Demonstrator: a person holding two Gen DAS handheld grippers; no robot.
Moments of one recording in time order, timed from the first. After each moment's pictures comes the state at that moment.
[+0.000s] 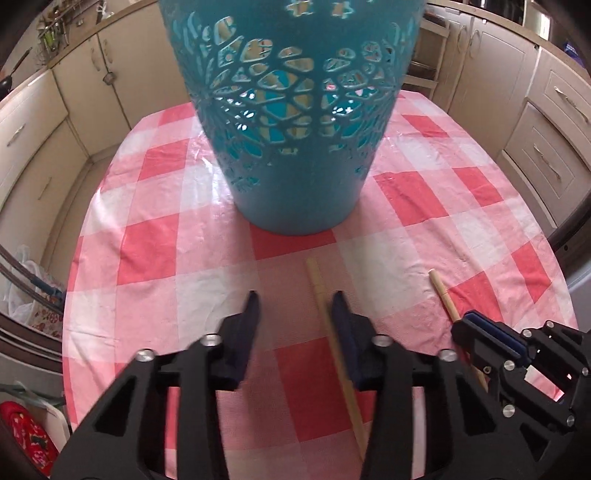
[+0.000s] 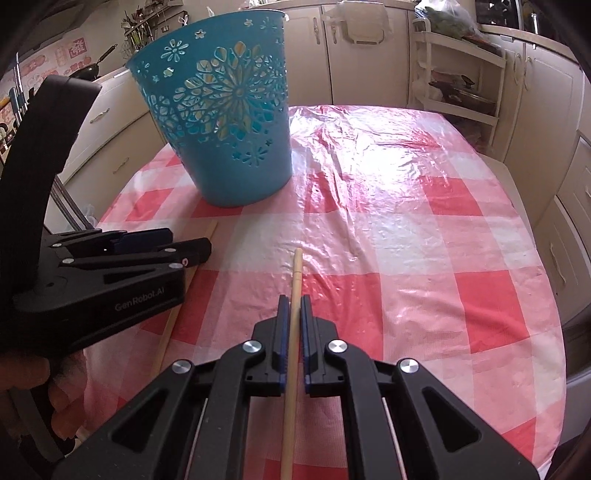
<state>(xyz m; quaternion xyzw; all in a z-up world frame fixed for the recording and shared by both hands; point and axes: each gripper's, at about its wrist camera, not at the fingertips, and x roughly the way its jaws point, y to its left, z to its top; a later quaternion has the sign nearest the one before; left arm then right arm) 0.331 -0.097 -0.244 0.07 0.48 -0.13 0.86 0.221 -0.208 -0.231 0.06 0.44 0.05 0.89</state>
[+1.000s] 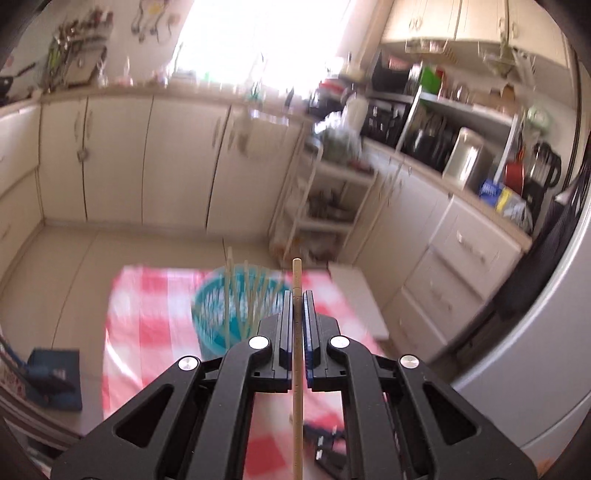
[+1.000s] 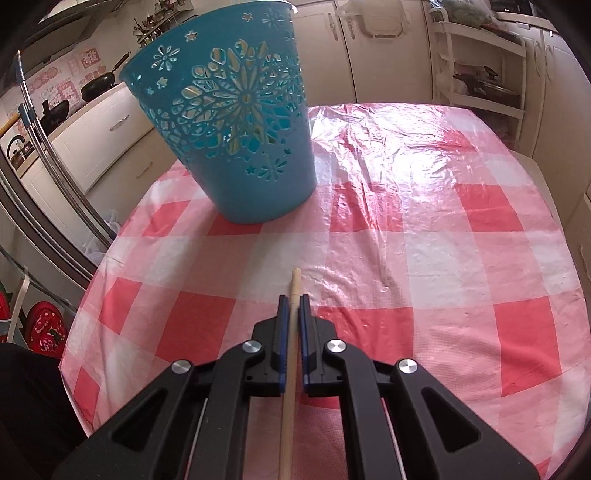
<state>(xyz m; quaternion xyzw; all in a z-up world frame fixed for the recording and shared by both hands) 0.330 -0.043 -0.019 -0.09 0.27 -0.26 0.92 0.244 -0.210 -0.234 0.09 0.44 0.11 0.89</state>
